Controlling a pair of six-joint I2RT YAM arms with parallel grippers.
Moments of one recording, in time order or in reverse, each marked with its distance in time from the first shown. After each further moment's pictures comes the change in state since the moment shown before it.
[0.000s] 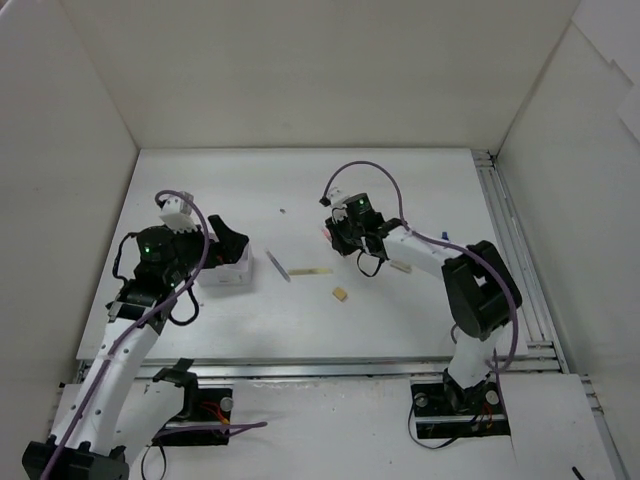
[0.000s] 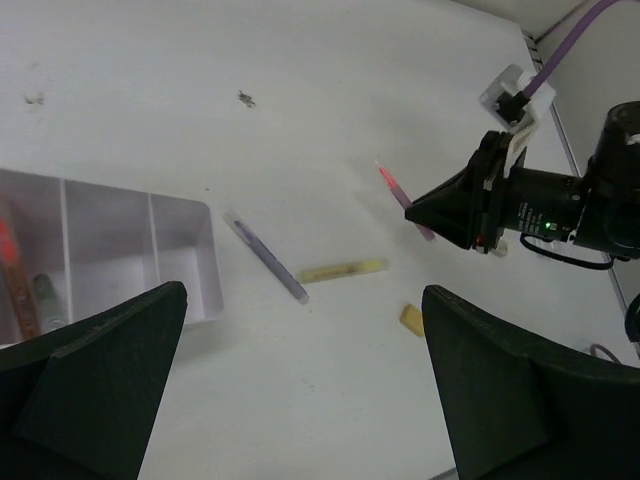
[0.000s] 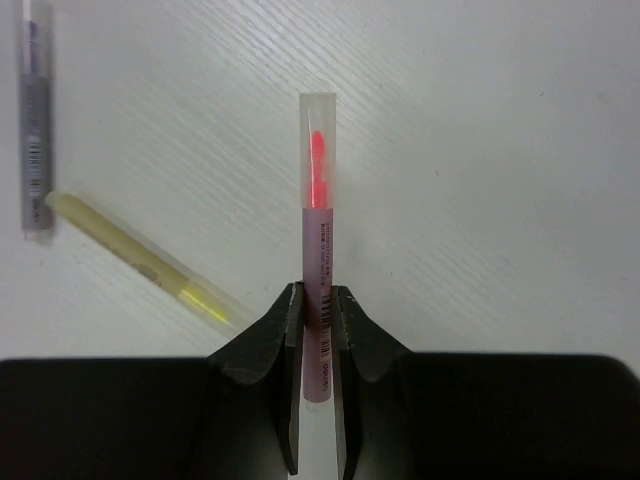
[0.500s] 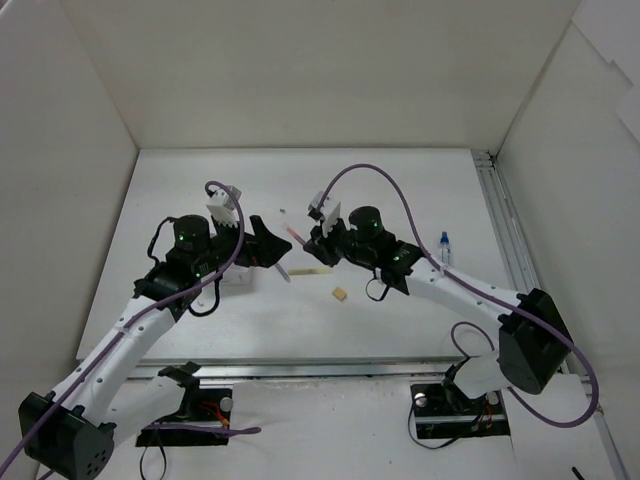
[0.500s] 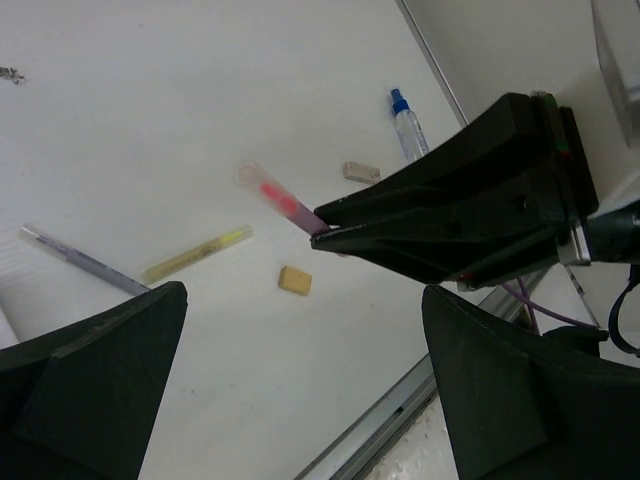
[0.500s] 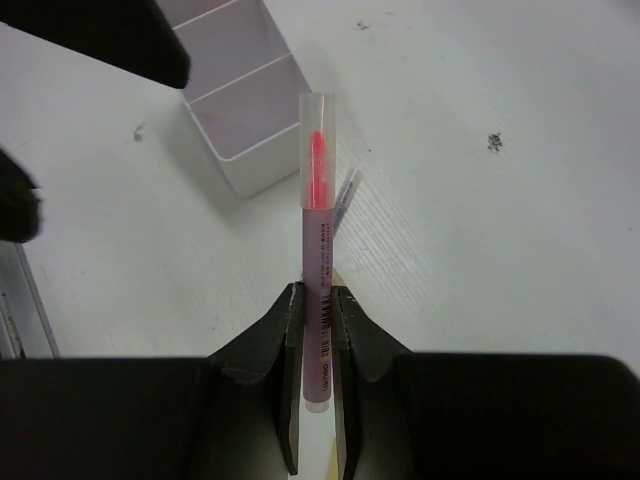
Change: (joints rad) left arm -0.223 0.180 0.066 0.128 0.167 -0.059; right arm 0.171 -0.412 -0.201 0.236 -0.167 -0.048
